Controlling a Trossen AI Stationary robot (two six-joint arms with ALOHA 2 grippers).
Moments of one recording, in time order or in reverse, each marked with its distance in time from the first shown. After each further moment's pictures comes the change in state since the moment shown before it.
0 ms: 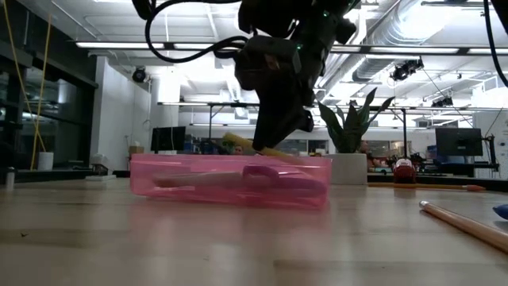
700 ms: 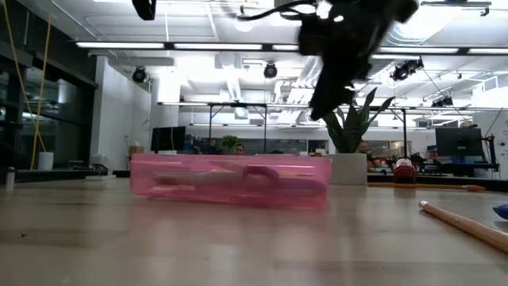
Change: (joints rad) left arm 0.000 0.000 0.000 -0.010 -0.005 0.027; right arm -0.007 -0.394 -0.325 0.049 0.073 -0.127
